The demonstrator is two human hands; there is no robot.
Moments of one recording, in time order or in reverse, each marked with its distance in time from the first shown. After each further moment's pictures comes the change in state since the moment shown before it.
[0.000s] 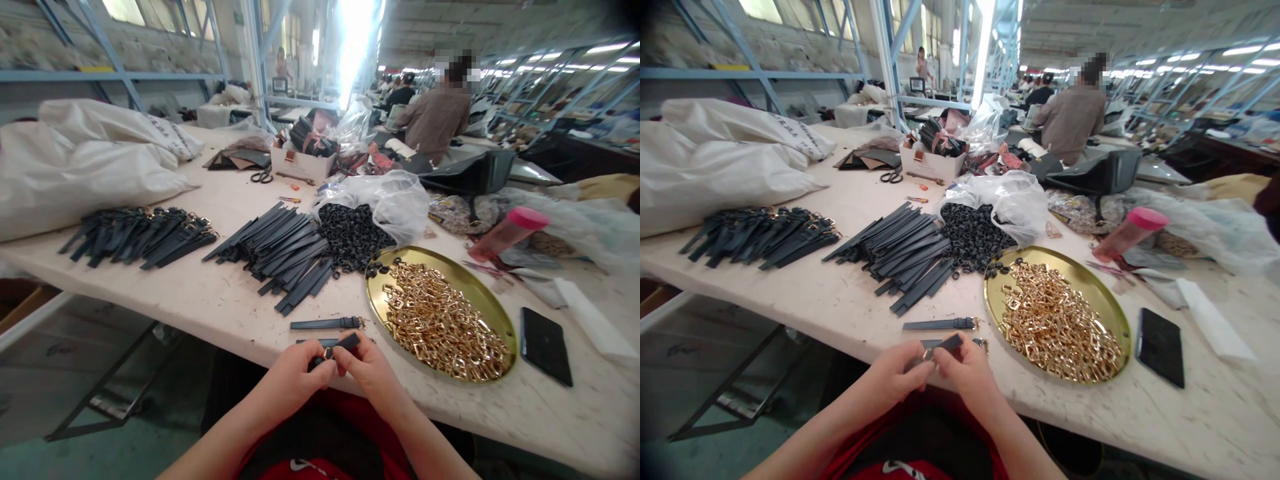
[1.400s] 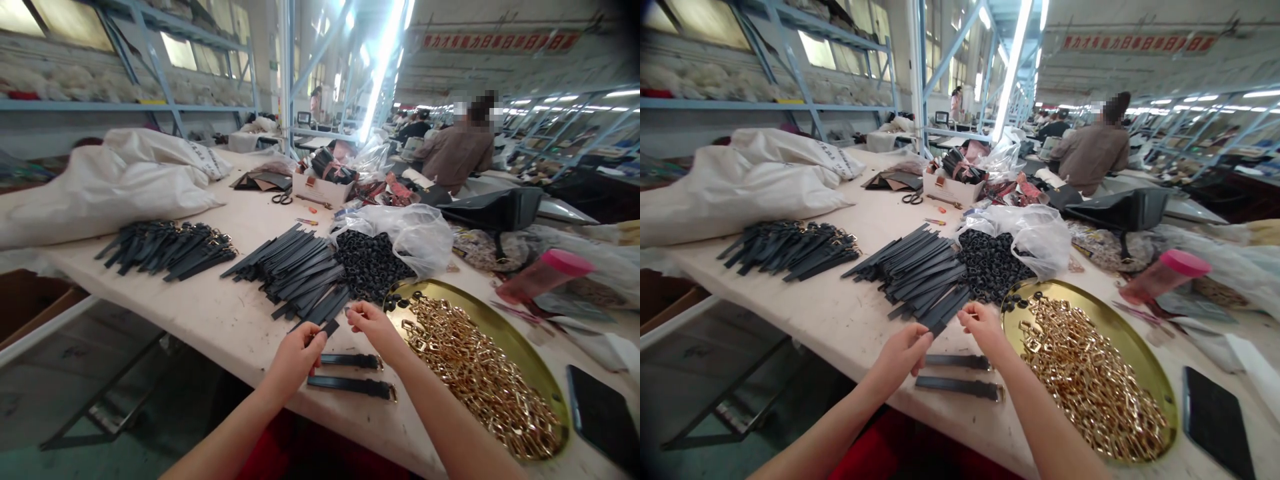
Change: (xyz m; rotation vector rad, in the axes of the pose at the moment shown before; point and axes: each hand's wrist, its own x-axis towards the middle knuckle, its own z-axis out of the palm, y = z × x) left_hand 0.049 -0.023 -0.031 -0.257 0.324 -0.041; right_hand 0.119 -0.018 -0.021 -0.518 0.026 -0.155
